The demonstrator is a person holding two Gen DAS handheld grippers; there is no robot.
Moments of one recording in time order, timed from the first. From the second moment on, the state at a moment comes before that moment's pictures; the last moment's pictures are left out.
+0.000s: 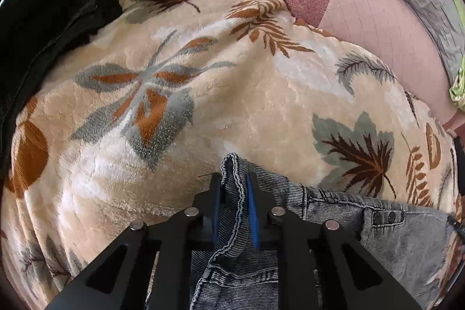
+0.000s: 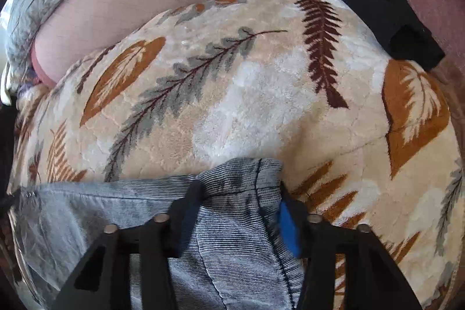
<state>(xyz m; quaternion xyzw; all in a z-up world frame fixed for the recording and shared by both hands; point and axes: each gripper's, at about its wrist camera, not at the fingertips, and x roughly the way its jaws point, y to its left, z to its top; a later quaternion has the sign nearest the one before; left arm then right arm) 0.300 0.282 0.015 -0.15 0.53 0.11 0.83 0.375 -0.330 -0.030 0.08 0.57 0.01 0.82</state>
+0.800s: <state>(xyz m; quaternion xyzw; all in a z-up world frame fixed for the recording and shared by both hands) 0.119 0.267 0.177 -0.17 0.34 0.02 0.92 0.228 -0.369 0.106 0.16 0.39 0.09 0.90</state>
